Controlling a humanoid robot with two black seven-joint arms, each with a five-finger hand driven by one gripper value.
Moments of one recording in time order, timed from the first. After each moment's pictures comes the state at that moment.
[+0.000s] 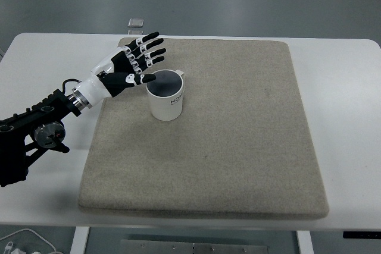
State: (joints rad) left arm -0.73 0.42 -0.46 -0.85 0.32 -0.53 -0.61; right arm 0.02 0.00 0.01 0.17 0.03 0.04 -0.23
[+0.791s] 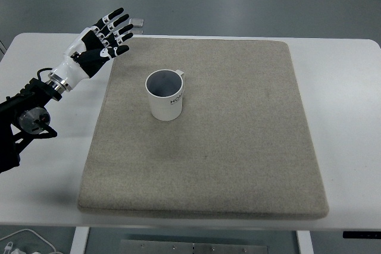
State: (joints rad) left arm -0.79 0.42 -0.46 -0.69 0.15 -0.52 -0.58; right arm 0.02 0.00 0.01 0.17 0.03 0.04 -0.23
